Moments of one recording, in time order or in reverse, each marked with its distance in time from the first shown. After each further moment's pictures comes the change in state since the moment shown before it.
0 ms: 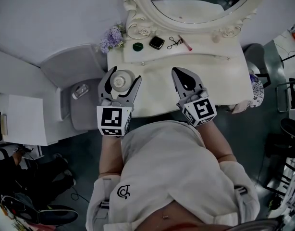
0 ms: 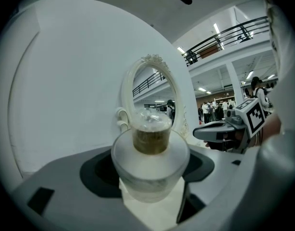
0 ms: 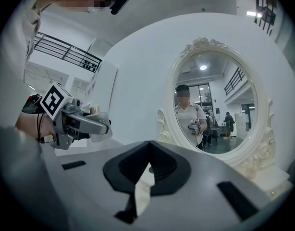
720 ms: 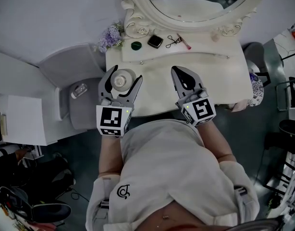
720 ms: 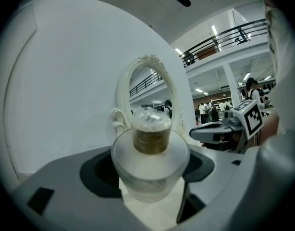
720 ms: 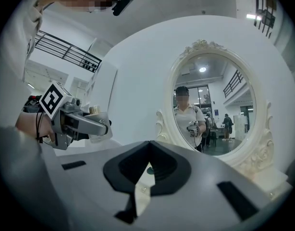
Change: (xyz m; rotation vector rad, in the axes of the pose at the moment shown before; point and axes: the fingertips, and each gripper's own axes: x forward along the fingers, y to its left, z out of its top) left arm 0.006 -0.009 0.007 0.009 -0.015 -0.038; right arm 0.000 -0.004 0.006 -0.025 -0.019 -0.015
